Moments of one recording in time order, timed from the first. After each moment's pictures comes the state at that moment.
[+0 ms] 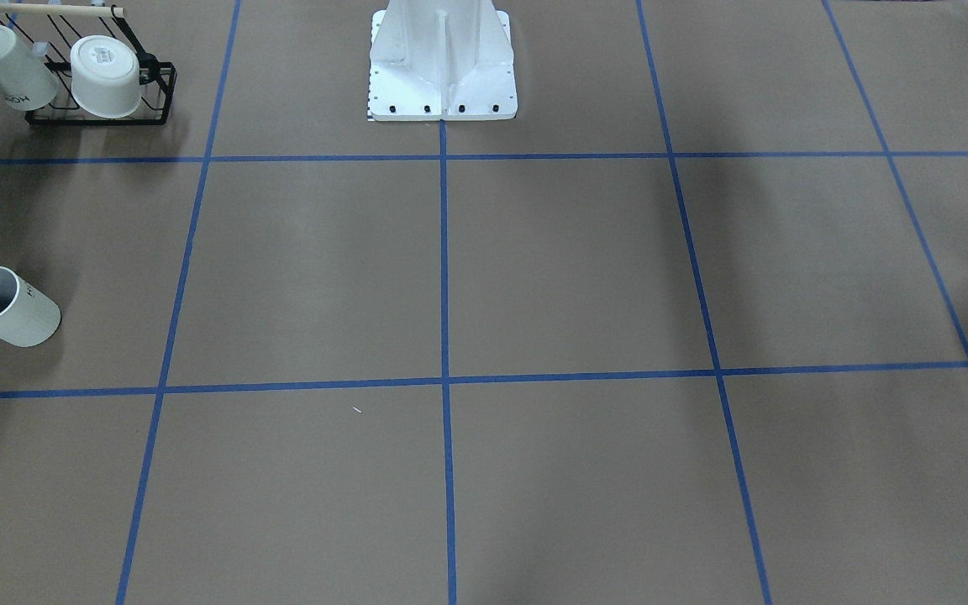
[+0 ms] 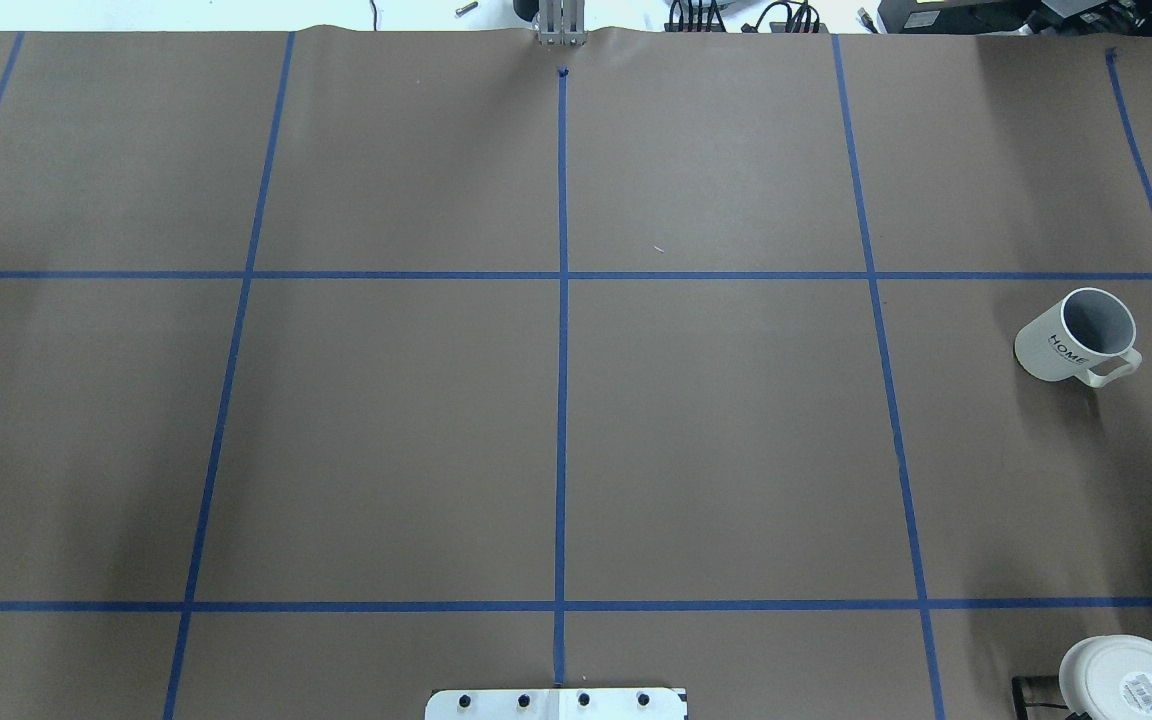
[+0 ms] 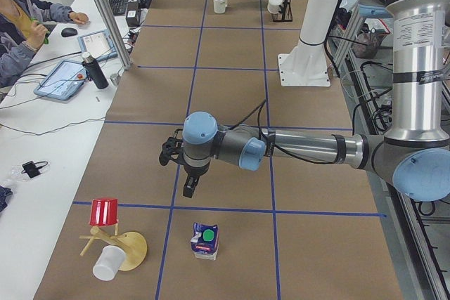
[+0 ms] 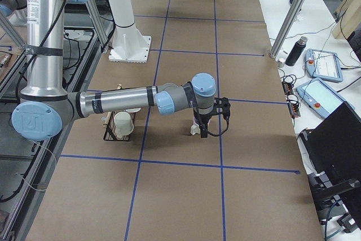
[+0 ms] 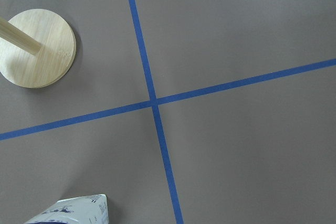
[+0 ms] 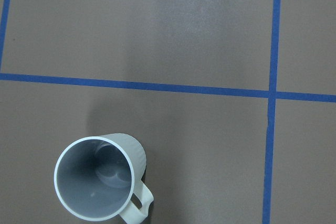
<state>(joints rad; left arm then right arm) -1.51 -1.48 -1.73 -1.80 -2.34 -0.02 1.39 -1.65 1.80 -1.39 2.36 0.29</state>
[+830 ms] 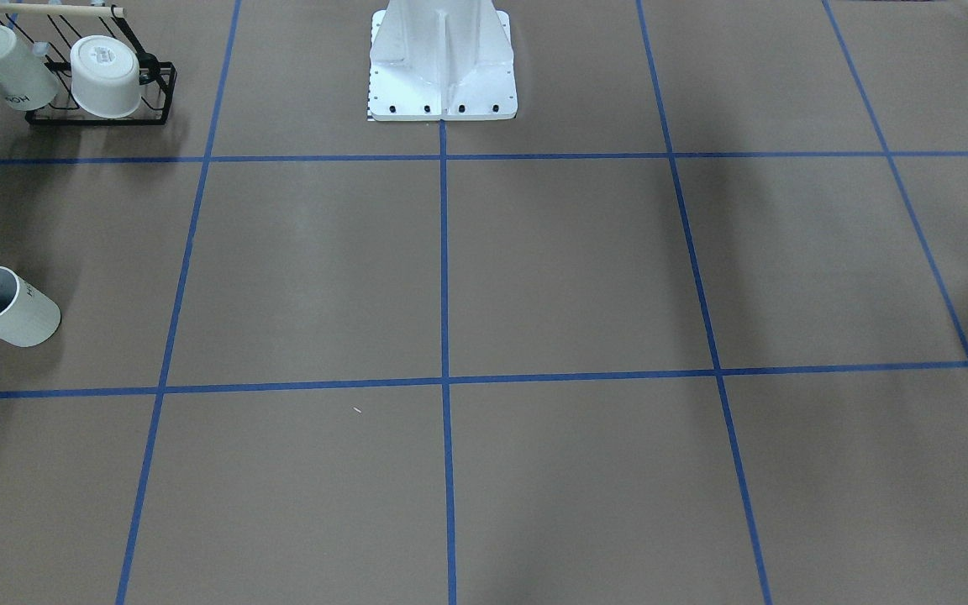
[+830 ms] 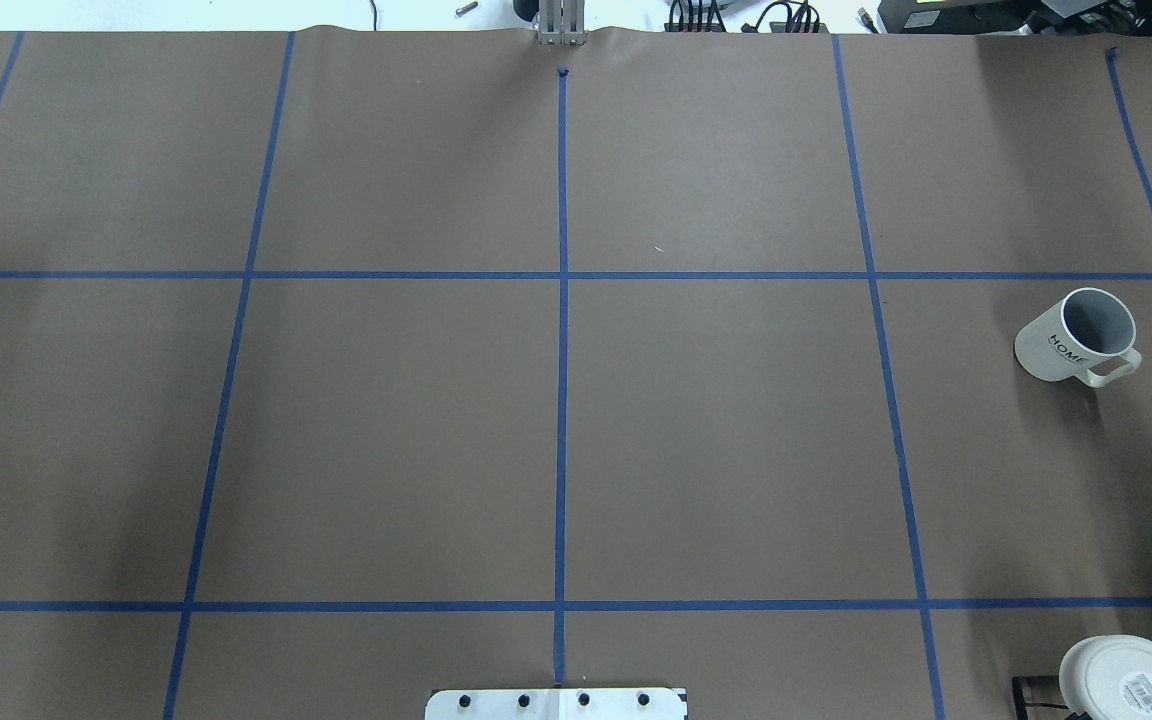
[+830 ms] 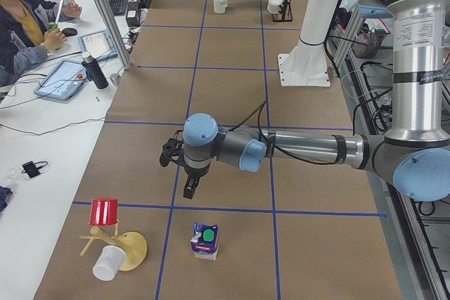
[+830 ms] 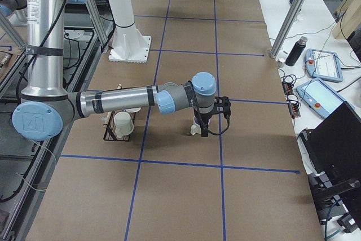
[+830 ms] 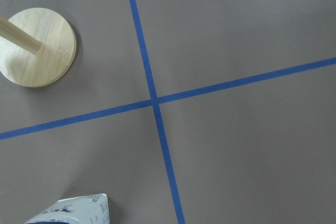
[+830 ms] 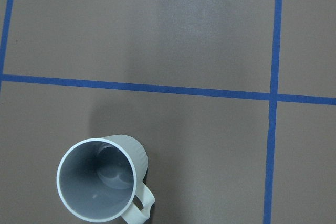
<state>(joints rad) -1.51 -1.47 -1.72 -1.81 -2.34 -0.02 1.39 -1.65 1.80 -1.39 2.36 0.29</state>
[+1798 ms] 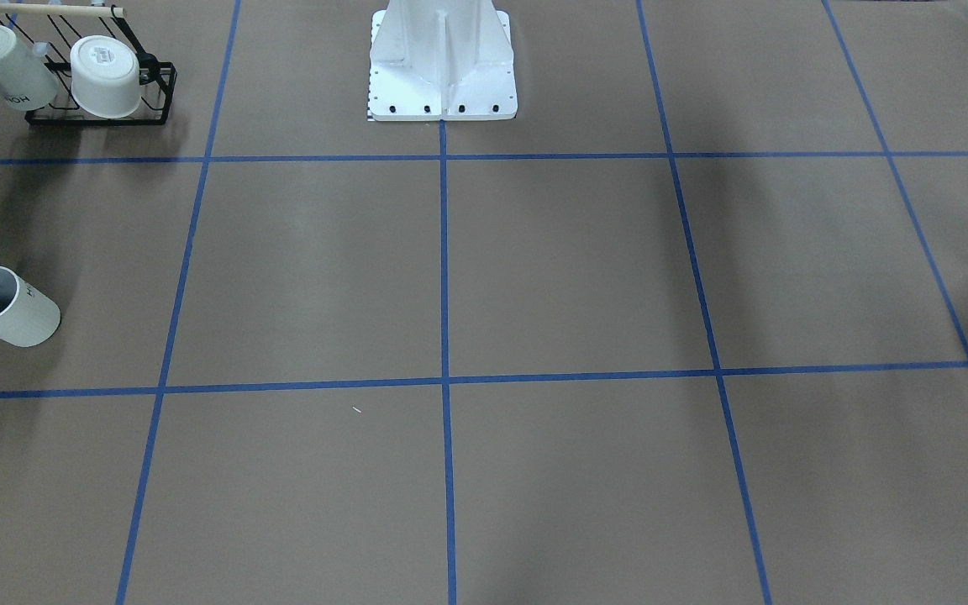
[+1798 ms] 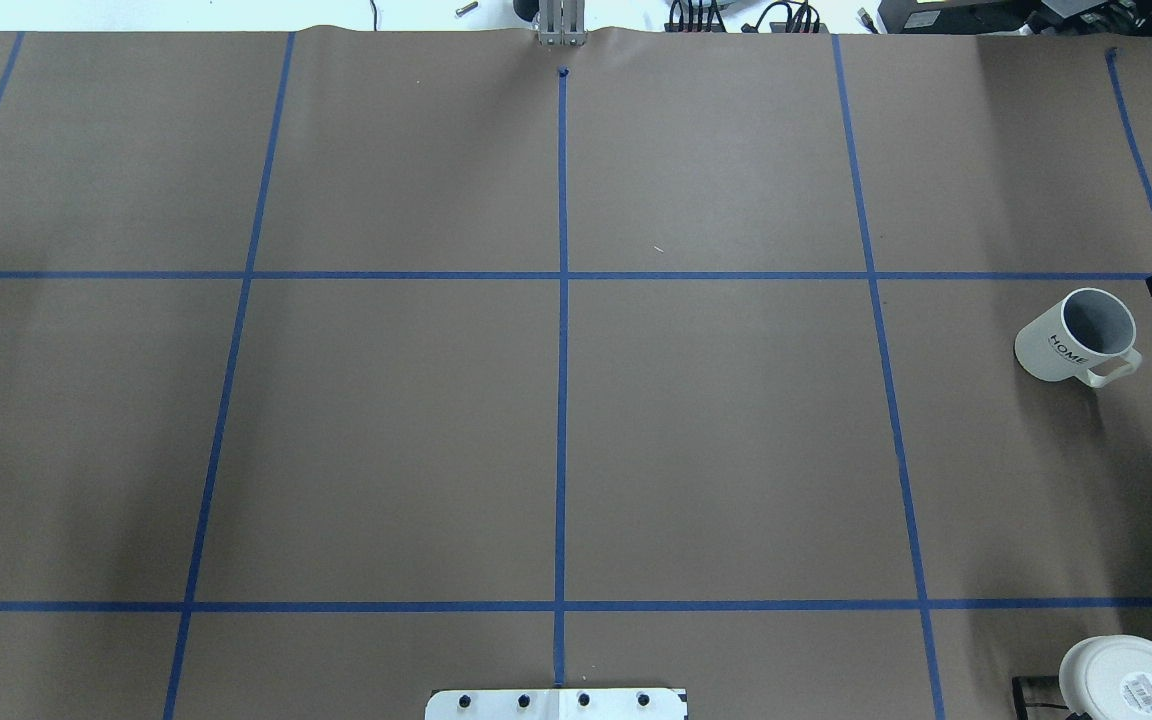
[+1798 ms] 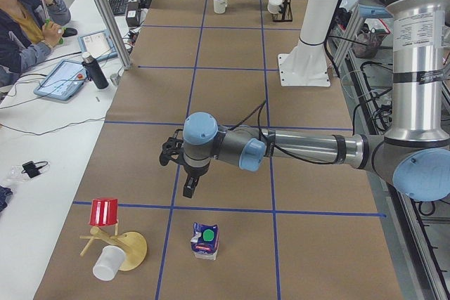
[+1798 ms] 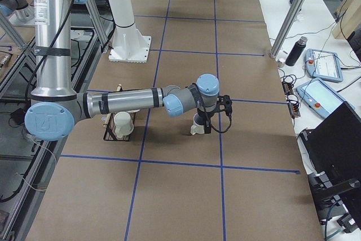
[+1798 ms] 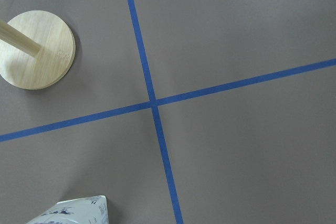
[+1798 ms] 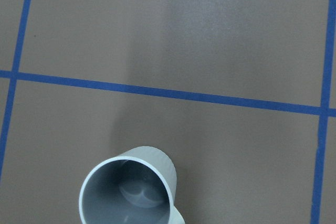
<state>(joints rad) -1.51 -1.47 -1.73 -1.81 -2.34 -0.03 1.28 -1.60 1.71 -1.27 2.36 0.40</state>
